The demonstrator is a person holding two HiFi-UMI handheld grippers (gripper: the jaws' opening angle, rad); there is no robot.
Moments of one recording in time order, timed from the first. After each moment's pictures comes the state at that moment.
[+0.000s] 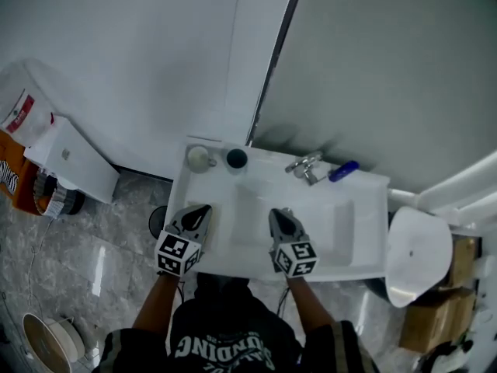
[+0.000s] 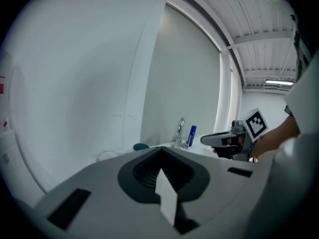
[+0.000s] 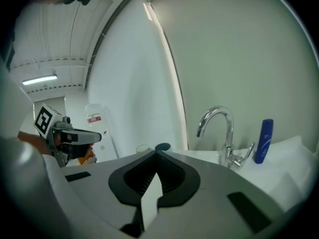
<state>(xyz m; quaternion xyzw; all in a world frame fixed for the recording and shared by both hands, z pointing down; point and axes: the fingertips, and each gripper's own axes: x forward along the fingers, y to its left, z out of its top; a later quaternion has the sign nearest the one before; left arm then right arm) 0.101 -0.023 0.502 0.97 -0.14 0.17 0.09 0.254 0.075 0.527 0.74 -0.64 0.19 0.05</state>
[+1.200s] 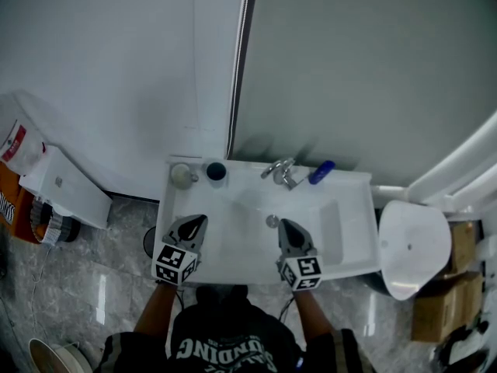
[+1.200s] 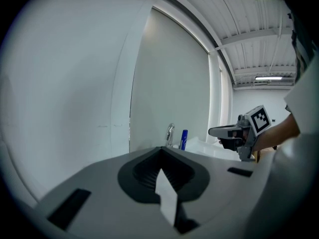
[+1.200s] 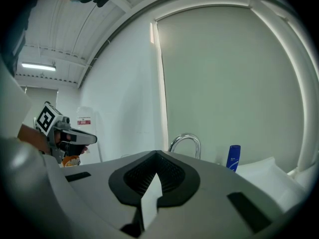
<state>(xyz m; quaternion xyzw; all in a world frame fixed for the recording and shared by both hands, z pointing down) 0.134 0.008 0.475 0.98 -0.11 0.15 0.05 0.302 0.151 0.482 0.80 -0.59 0.10 0.05</state>
